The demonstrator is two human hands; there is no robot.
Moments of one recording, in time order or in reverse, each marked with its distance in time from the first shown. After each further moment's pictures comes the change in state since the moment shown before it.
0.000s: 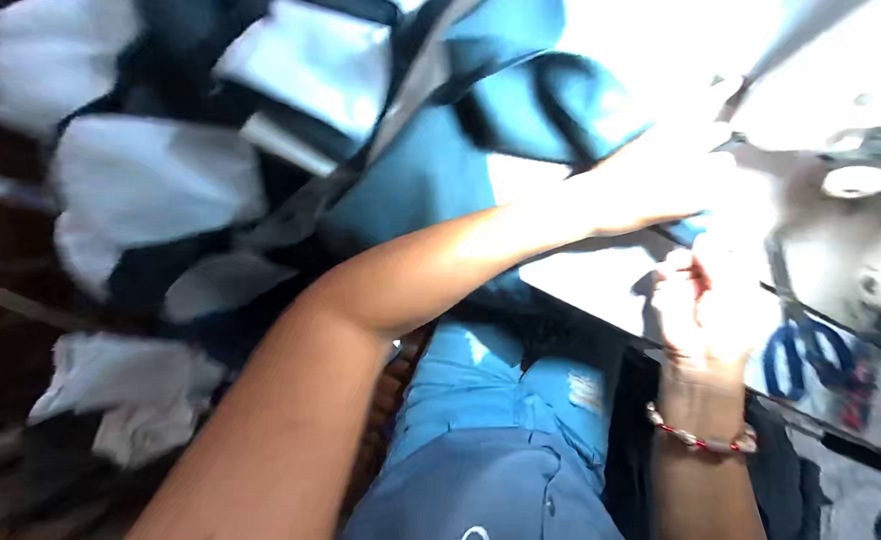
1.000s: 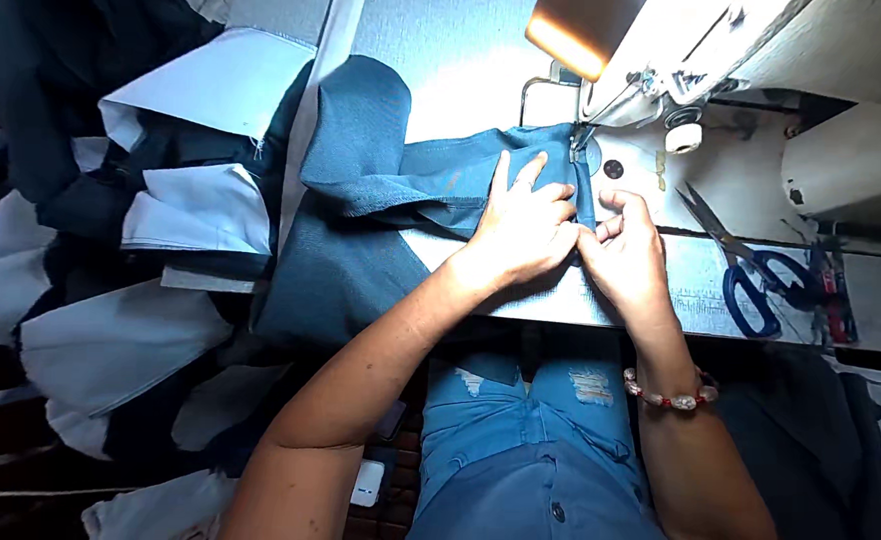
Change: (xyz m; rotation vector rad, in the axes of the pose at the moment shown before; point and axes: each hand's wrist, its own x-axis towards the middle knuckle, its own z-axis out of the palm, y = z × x) left_hand -0.017 0.019 0.007 -0.244 -0.246 -0.336; right_hand 0.004 0.000 -0.010 -1.169 0.028 -0.283
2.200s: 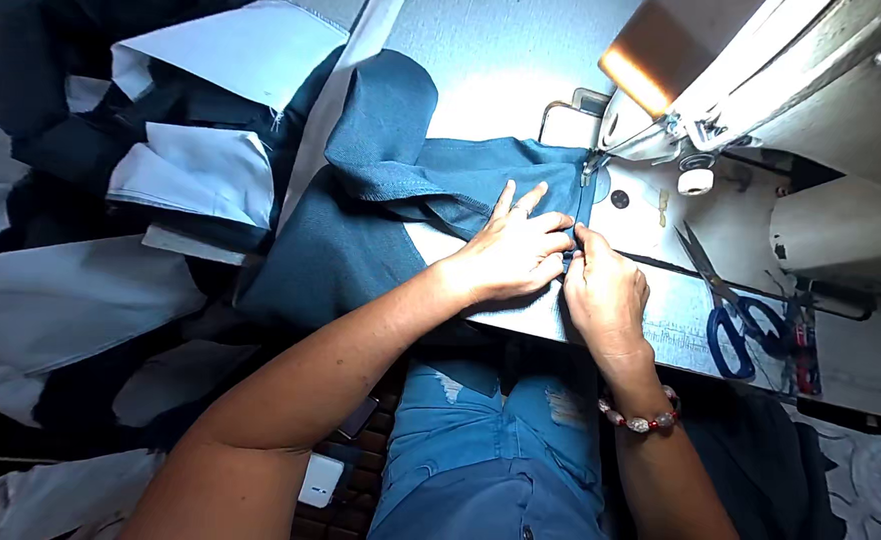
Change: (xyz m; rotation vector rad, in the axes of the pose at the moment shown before) left_hand -0.017 -0.015 0.003 -0.096 -0.010 0.096; right_hand 0.003 -0.019 0.015 -0.424 0.023 -0.192
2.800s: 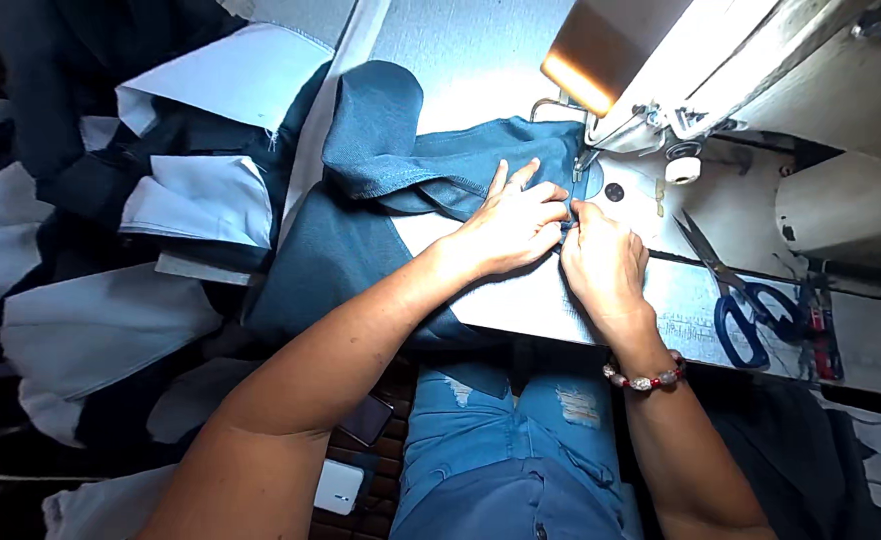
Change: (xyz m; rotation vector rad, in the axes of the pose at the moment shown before) left_hand 0.024 -0.017 -0.007 0.021 -0.012 -0.023; right_hand 0.024 0.000 -0.004 0.006 -0.061 0.019
